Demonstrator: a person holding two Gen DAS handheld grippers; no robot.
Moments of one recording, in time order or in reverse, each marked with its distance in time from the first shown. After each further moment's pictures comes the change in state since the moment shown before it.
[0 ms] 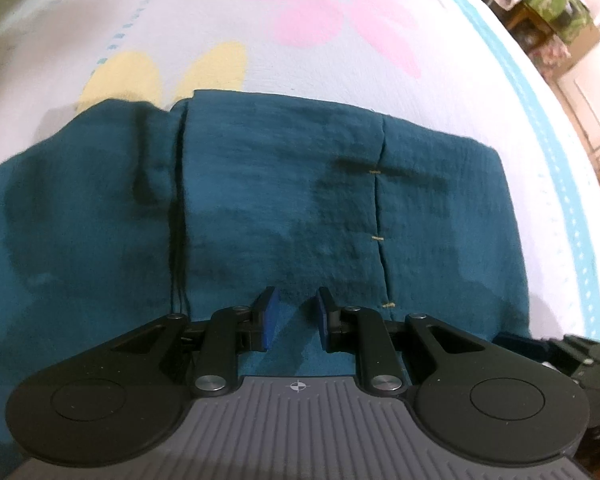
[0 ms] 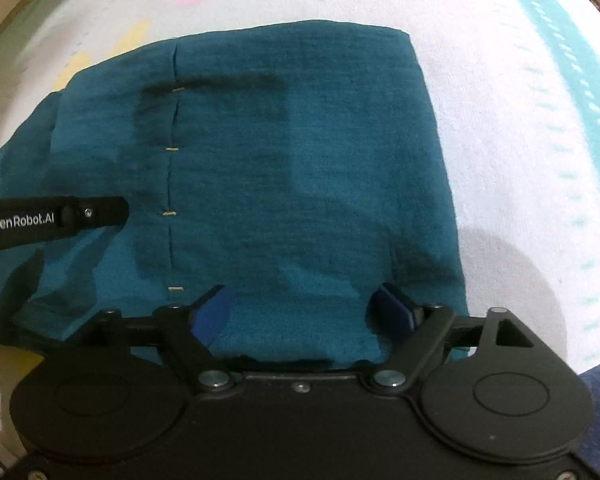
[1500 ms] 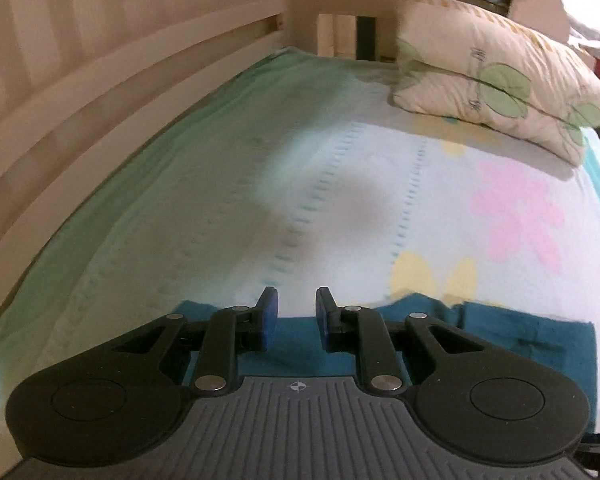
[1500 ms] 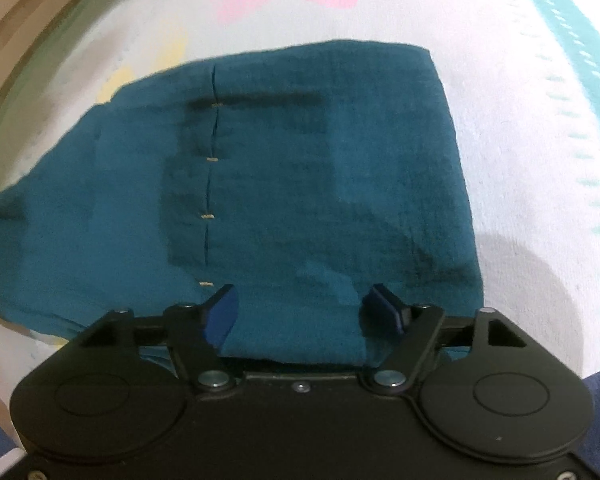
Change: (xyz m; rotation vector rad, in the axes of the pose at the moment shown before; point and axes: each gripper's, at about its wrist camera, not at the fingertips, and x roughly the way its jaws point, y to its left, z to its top) left arm -0.223 0.081 0.008 -0.190 -0.372 0.479; right arm -0.024 -0.020 -0.016 0.008 -0.069 0.145
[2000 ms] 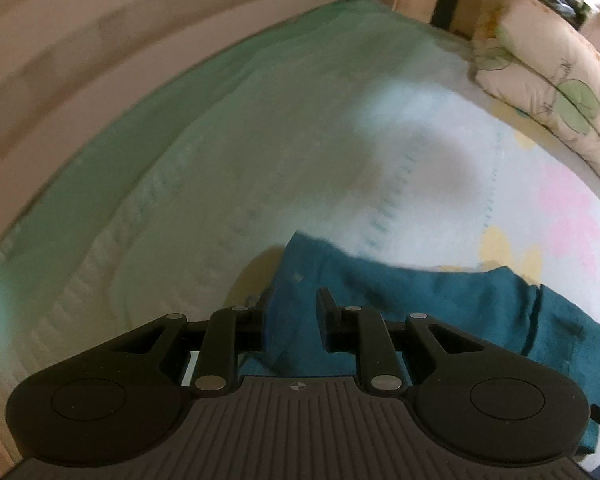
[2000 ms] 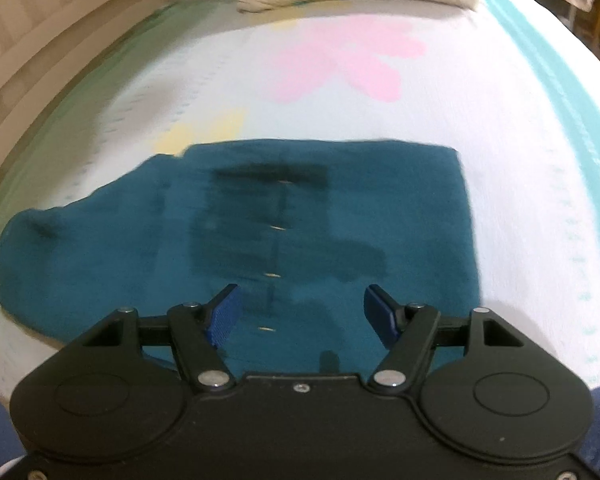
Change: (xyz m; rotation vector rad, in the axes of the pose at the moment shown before) left arm 0.047 0.133 -0.032 -0.199 0.184 -0.044; right arm -0.048 0.042 0.000 -0.149 -0.185 0.028
